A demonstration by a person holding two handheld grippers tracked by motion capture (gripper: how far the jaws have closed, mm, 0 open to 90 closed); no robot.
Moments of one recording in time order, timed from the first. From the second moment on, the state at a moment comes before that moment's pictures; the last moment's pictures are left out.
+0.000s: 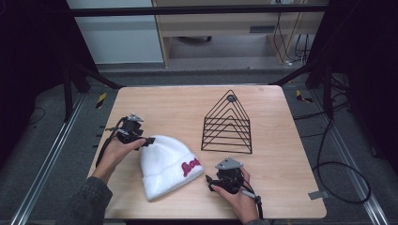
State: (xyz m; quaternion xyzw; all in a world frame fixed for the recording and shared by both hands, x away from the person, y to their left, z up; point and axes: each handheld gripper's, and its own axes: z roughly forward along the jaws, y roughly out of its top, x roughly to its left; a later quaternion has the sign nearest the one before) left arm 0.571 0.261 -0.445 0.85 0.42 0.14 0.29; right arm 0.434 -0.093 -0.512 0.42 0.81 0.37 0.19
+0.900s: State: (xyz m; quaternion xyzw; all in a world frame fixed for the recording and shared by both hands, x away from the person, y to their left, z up) left arm 0.568 0.246 -0.458 0.87 0.39 0.11 0.27; right arm 0.433 -0.096 -0.512 0.41 0.81 0.37 0.19
